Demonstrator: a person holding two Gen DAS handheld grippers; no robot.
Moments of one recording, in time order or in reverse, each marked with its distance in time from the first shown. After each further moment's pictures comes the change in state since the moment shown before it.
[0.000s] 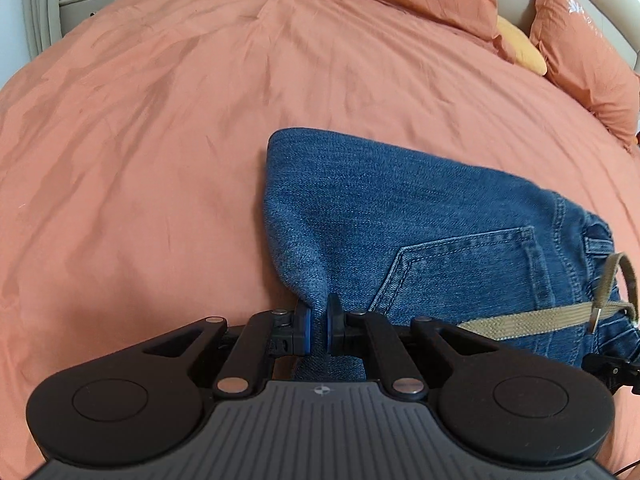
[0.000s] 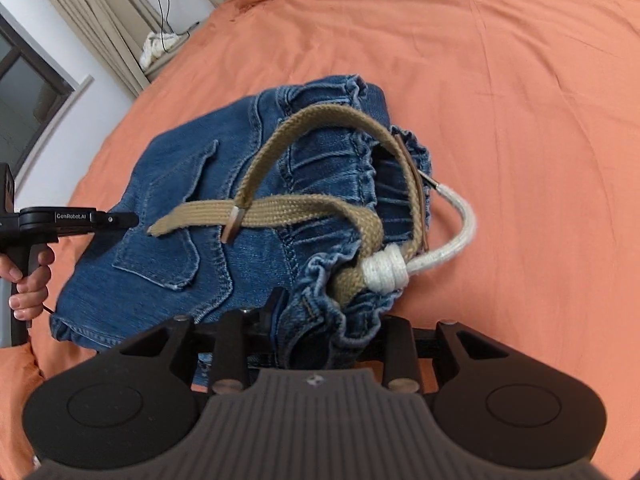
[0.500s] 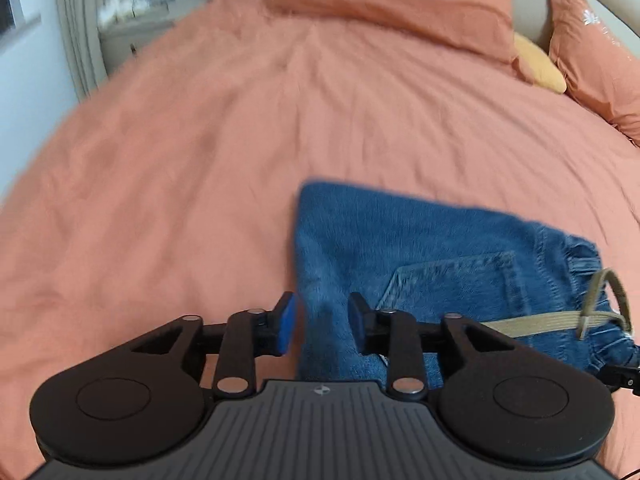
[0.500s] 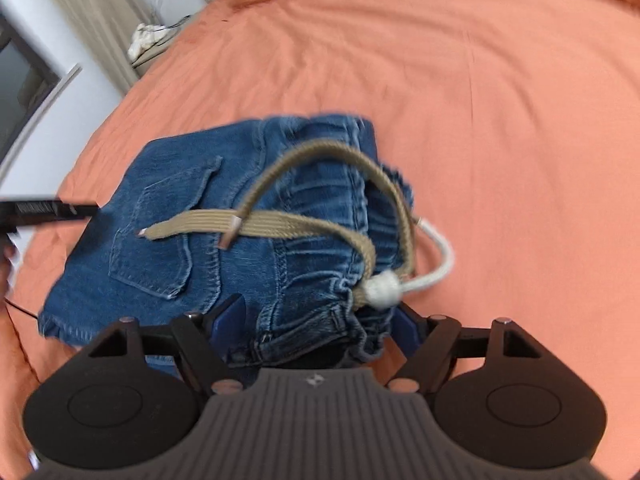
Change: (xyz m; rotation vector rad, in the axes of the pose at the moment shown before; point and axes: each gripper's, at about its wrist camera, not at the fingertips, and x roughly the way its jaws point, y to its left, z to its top) left arm -0.085 -0.025 0.014 0.013 -0.072 0.164; right arm -0.037 0.019 0.025 -0.061 0.008 -0.087
